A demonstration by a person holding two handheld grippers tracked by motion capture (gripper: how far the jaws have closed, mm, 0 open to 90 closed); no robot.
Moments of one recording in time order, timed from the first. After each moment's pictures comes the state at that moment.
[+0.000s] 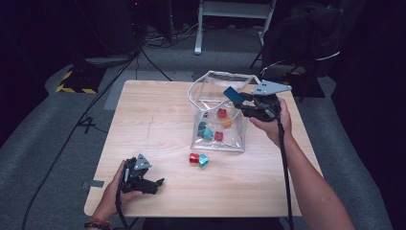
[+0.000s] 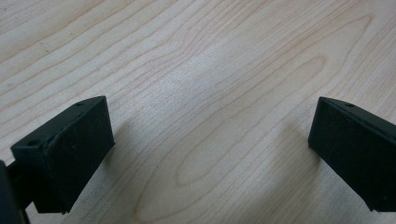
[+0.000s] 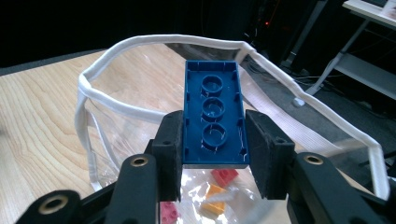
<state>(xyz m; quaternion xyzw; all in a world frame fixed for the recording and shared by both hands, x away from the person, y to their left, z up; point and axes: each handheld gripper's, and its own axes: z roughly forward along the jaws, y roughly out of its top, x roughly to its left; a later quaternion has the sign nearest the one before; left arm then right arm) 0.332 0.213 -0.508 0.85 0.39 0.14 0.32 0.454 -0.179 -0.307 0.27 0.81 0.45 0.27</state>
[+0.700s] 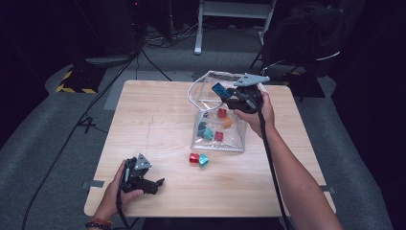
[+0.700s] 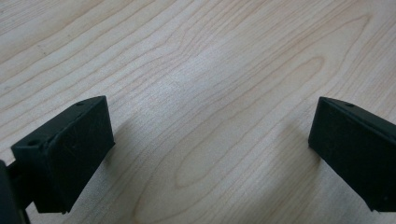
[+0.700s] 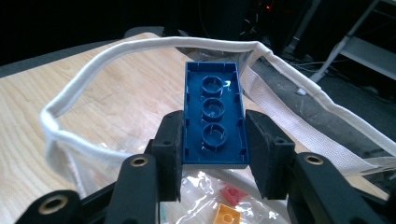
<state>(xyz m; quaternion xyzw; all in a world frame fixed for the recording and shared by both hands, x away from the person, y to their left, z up) 0.333 0.212 -0.508 0.85 0.39 0.14 0.32 0.486 -0.142 -0.315 0.30 0.81 0.43 0.26</state>
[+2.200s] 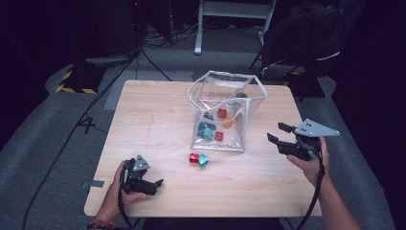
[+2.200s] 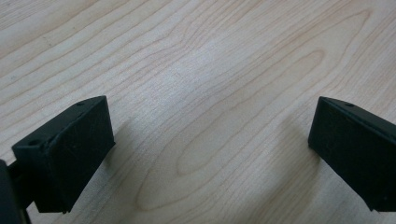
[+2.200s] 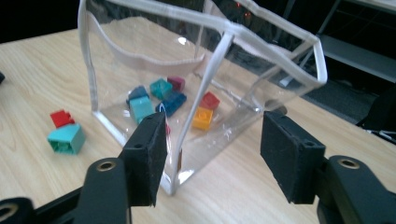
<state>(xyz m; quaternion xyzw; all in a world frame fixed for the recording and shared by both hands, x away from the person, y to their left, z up) 0.329 0.215 -0.508 0.85 0.39 0.14 0.32 0.372 -0.290 -0.360 0.31 0.78 0.46 0.28</state>
